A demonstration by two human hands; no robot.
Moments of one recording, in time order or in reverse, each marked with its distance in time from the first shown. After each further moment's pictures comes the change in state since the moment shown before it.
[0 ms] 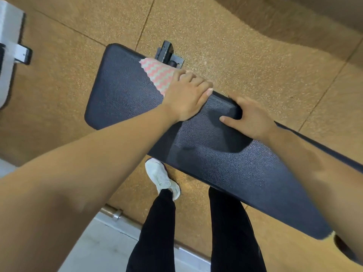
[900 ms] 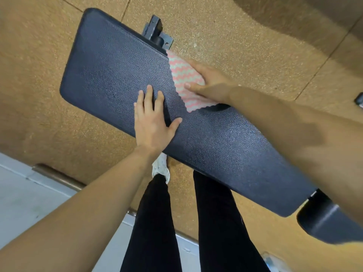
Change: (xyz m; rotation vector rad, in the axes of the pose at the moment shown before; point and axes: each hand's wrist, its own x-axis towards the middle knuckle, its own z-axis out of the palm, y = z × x) left_hand -0.119 0.076 0.011 -0.289 0.042 -0.697; right_hand 0.051 -0.040 -0.007 -0.071 -0.209 -0.204
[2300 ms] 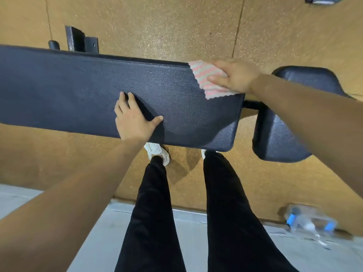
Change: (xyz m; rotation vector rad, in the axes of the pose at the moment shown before) left_hand -0.126 0.209 0.075 0.261 -0.170 -0.010; right_hand -0.311 0.284 0.024 0.018 0.140 0.195
